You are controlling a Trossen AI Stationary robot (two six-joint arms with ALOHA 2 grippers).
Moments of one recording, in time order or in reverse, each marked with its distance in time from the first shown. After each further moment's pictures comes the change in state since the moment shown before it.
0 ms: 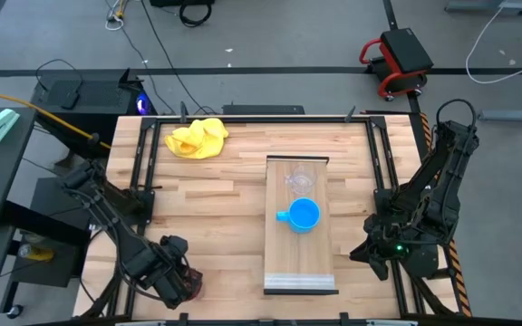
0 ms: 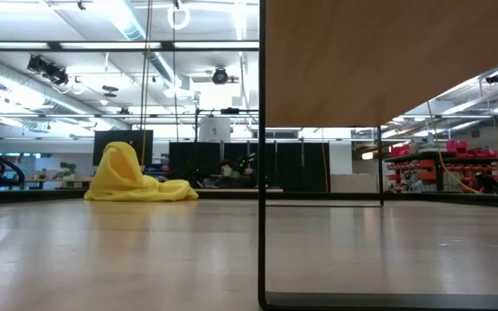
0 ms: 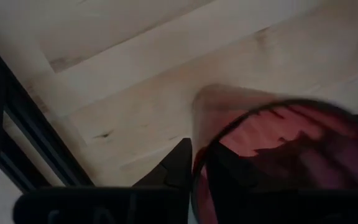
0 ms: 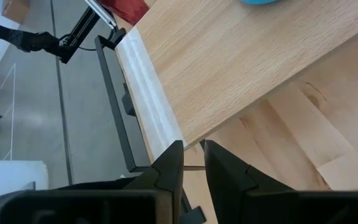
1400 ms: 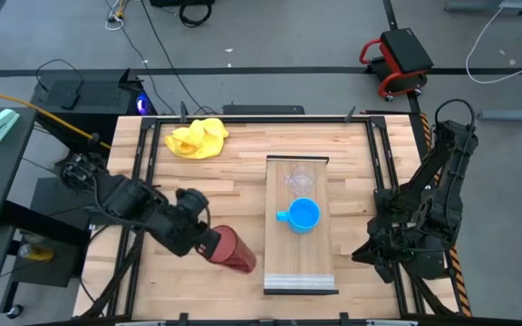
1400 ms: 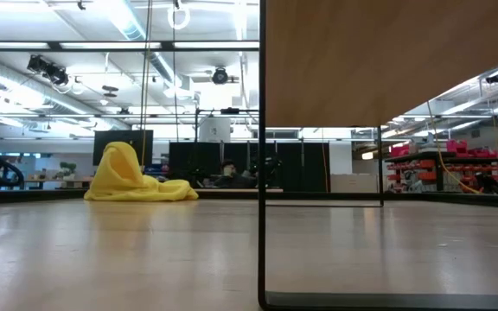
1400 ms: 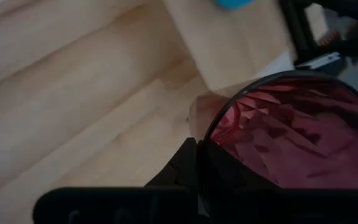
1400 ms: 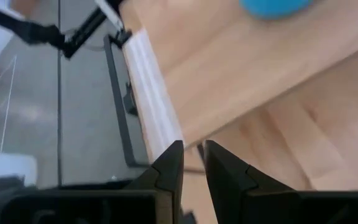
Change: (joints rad) left arm 0.274 -0.007 0.597 -0.182 -0.242 0.467; right arm 0.041 0.000 0.000 -0.006 0.050 -0.056
